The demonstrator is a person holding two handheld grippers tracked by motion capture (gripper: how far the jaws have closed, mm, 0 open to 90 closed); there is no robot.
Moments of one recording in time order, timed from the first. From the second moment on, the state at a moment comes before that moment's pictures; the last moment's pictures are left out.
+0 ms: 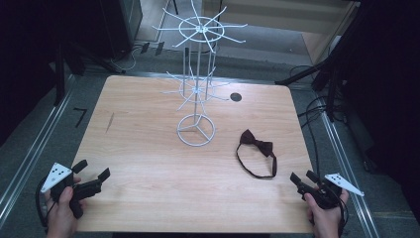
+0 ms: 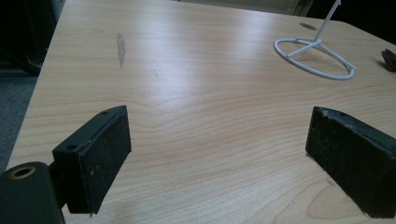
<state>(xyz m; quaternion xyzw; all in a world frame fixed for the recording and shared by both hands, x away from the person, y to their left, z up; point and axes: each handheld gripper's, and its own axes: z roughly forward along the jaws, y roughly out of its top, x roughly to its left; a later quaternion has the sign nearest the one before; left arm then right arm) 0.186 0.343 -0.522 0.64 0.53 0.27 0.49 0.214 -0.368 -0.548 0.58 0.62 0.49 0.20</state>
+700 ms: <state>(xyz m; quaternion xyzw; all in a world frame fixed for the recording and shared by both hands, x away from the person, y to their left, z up) 0.187 0.343 -0.522 0.64 0.53 0.26 0.49 0.257 -0.286 -0.488 0.50 0.71 0.46 0.18</state>
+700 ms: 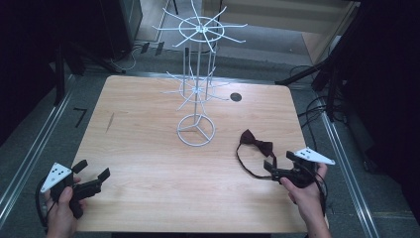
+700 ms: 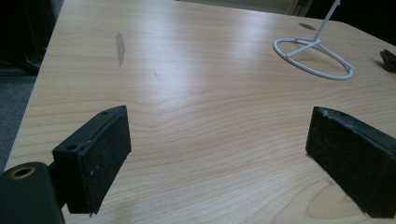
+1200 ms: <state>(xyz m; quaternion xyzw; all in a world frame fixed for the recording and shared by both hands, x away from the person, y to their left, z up) 0.187 0.344 -0.522 0.64 0.53 0.26 0.49 0.328 -0.244 -0.500 0.54 0.72 0.42 0.12</state>
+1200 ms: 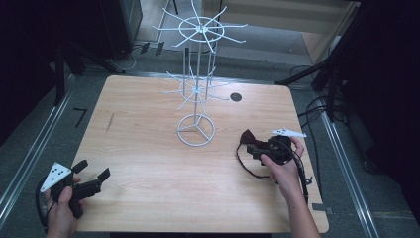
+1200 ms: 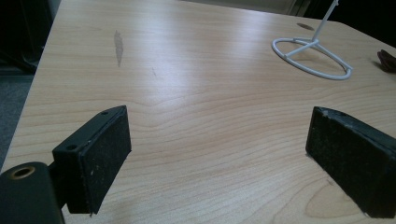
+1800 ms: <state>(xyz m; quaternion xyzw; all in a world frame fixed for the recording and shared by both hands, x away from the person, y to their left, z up) 0.187 0.344 -0.523 0.65 0.52 0.25 0.49 0.341 -0.223 -0.522 0.54 0.75 0.36 0.11</state>
